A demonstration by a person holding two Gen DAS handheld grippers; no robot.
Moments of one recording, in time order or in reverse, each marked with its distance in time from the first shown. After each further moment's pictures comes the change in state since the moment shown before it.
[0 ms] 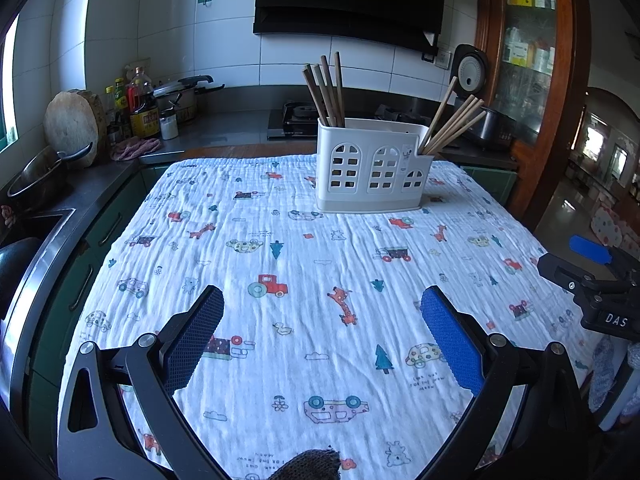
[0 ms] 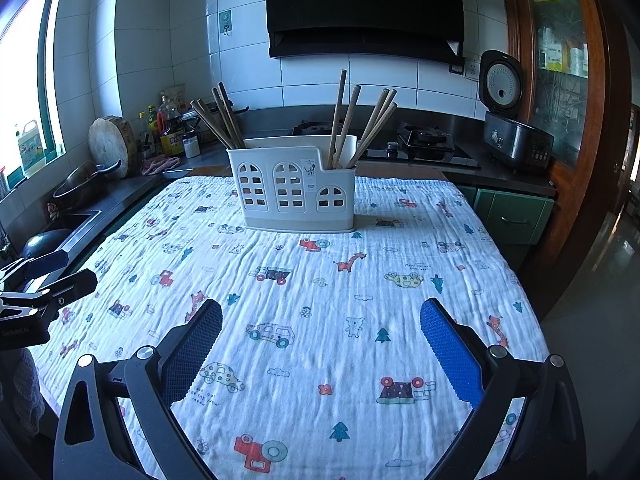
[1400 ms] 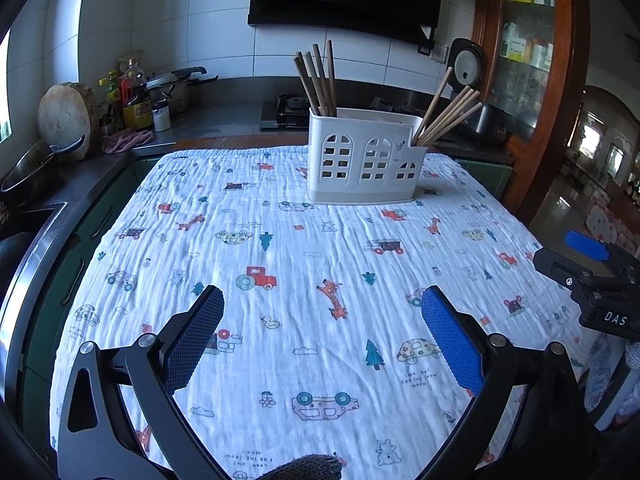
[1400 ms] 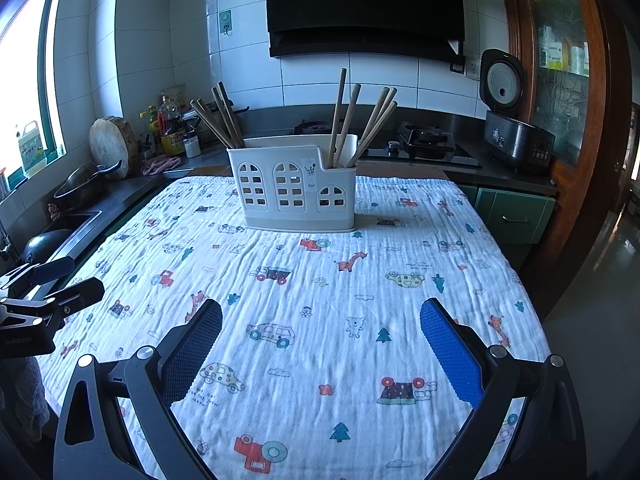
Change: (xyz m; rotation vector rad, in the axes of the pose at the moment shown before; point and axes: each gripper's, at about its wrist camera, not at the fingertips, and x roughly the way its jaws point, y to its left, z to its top) left arm 0.006 -0.006 -0.002 -0.011 0.033 -0.020; right arm 0.002 0.000 -0.001 0.000 0.001 0.005
